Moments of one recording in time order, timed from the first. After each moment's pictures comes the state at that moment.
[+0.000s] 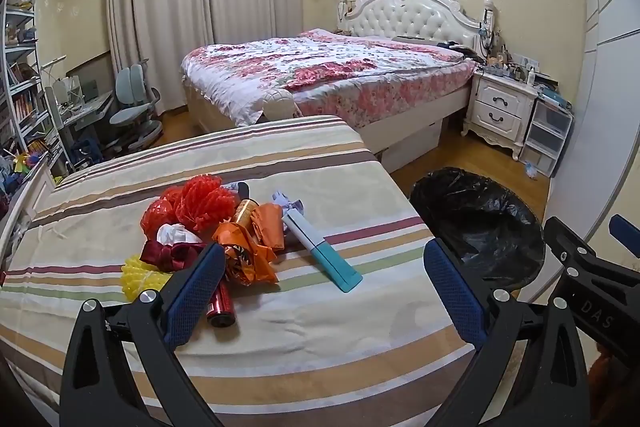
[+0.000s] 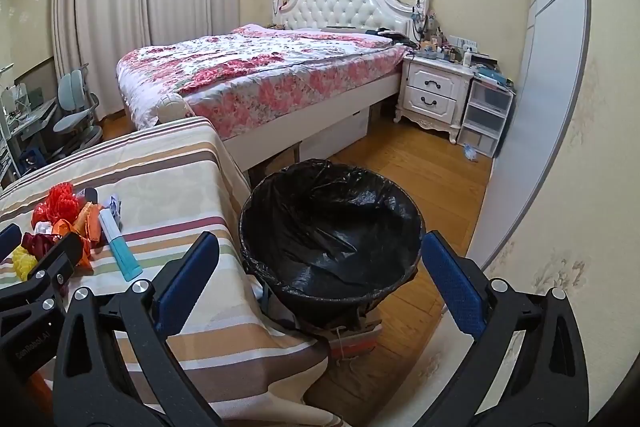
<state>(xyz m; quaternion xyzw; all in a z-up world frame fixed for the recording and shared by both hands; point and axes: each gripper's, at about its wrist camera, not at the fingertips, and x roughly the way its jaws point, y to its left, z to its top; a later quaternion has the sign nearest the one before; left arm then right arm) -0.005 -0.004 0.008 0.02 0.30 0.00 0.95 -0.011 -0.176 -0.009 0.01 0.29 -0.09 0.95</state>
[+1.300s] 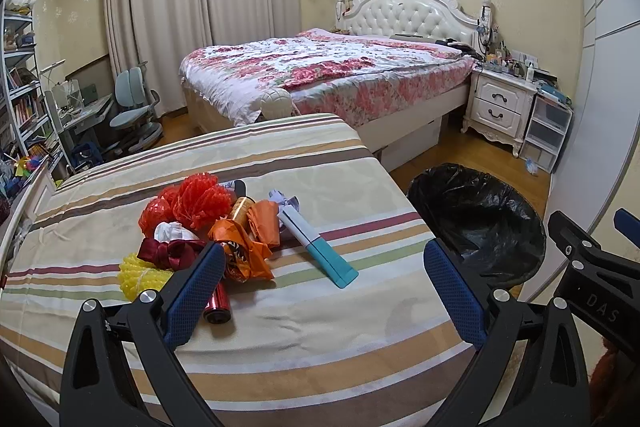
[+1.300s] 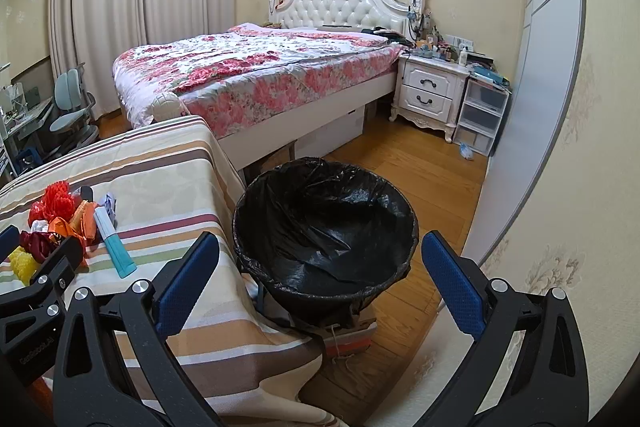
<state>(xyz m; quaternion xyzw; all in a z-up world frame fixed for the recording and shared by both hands) -0.006 -0.005 0.006 0.03 0.30 -0.01 0.95 -0.014 -0.186 -0.012 0.01 0.29 -0.09 0.95</state>
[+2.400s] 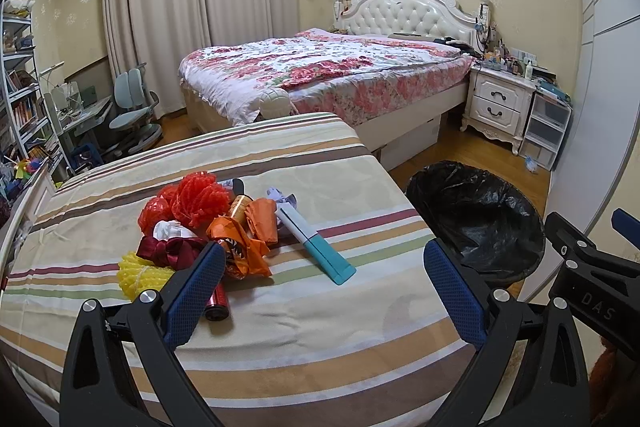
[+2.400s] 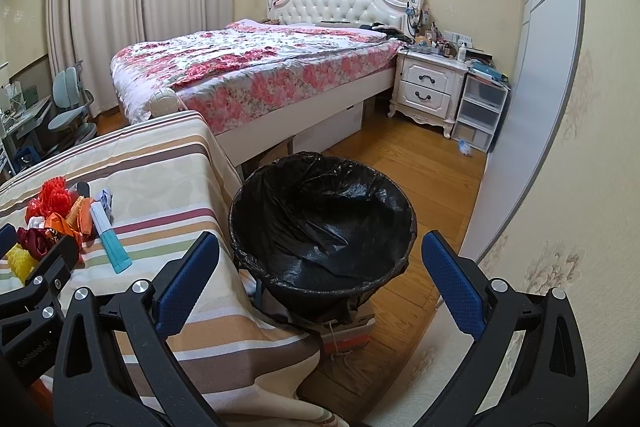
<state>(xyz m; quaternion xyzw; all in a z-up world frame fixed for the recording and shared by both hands) -0.006 -0.008 0.003 0.03 0.30 -0.01 0.95 -0.016 -0.187 -0.016 0.01 0.30 -0.09 0.95</state>
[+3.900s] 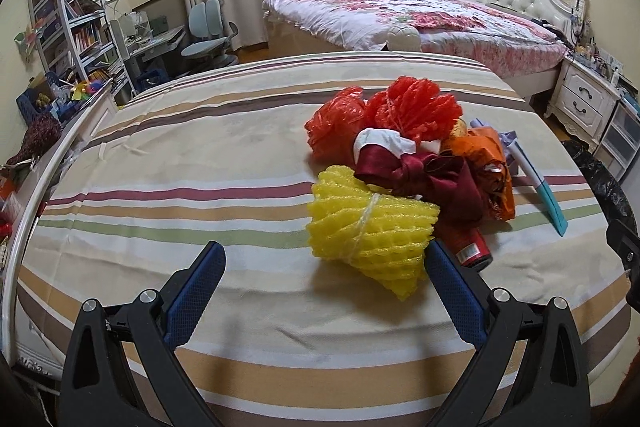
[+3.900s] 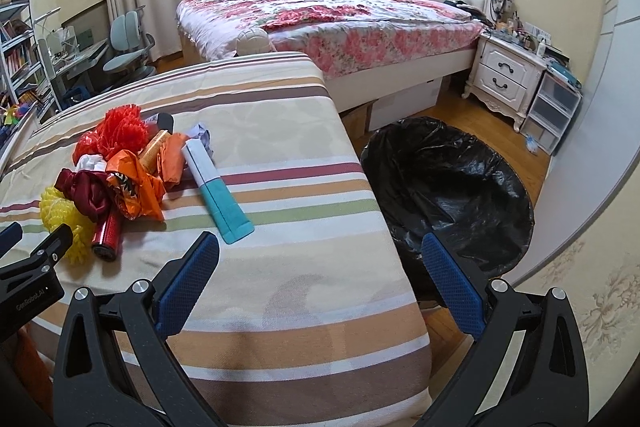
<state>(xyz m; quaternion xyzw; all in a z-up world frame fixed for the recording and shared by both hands) -0.010 0.159 -0.046 -0.01 0.40 0.13 0.91 0.018 -0.072 -0.051 -0.02 0.38 0.02 0.93</state>
